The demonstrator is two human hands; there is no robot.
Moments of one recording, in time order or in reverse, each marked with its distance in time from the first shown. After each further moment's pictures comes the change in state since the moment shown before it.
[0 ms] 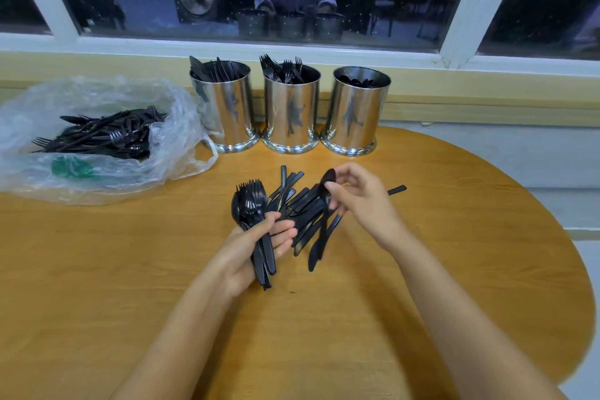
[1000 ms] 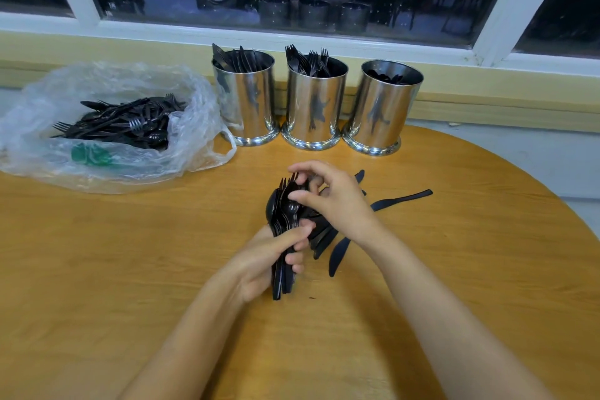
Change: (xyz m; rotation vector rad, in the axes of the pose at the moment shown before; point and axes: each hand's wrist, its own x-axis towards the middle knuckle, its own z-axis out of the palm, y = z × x) left_hand 0.001 0.004 -0.006 0.241 -0.208 -0.036; right_hand 0.031 -0.005 0.062 -0.195 -0.158 -0.200
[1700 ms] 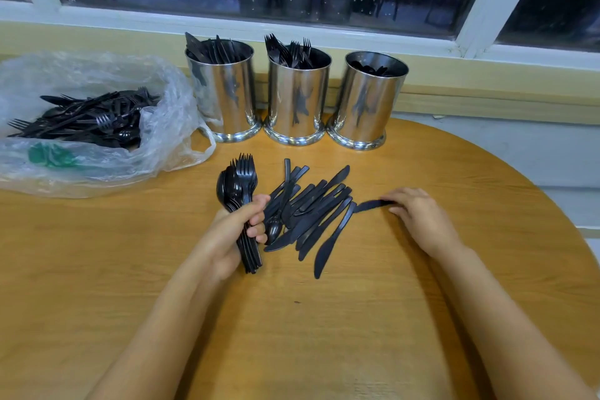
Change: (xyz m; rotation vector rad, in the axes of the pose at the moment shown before) left_hand 0.029 0.014 -0.026 -0.152 0.225 0.081; right_hand -0.057 0.124 -0.113 -0.750 -0.008 0.312
